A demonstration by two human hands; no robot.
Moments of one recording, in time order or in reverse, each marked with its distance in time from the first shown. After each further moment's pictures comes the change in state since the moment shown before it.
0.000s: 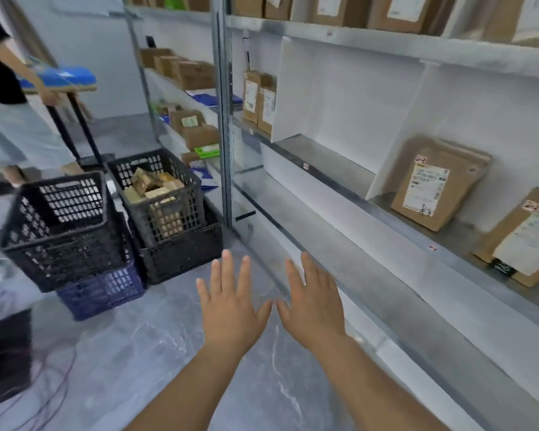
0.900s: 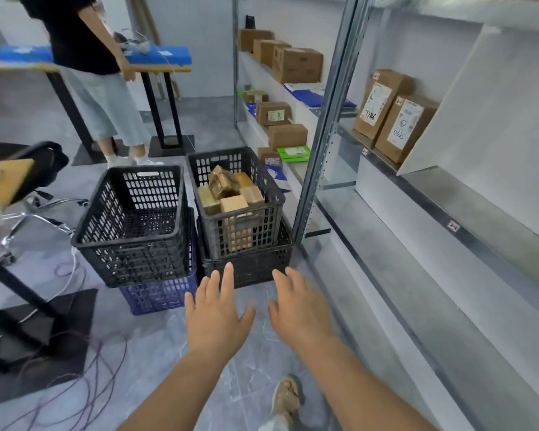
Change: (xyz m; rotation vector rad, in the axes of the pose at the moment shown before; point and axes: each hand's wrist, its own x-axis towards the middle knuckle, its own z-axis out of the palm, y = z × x) left_hand 0.194 -0.236 0.028 -0.008 -0.162 -0.446; right_hand 0.296 -0.179 0.090 0.077 -0.216 -0.279
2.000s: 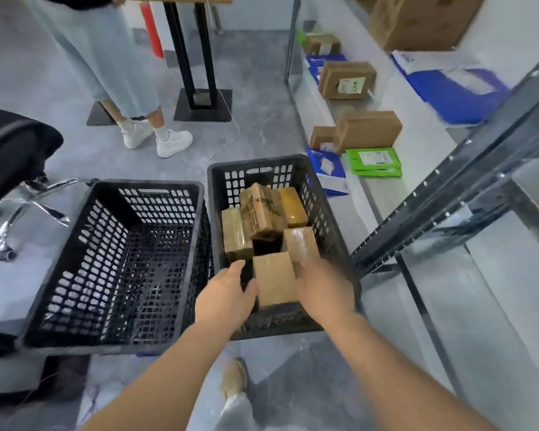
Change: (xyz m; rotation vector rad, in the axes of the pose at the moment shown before) left_hand 0.516 -0.069 0.035 -0.252 -0.276 -0.273; right_hand 0.546 0.017 0.024 0.015 -0.159 0.022
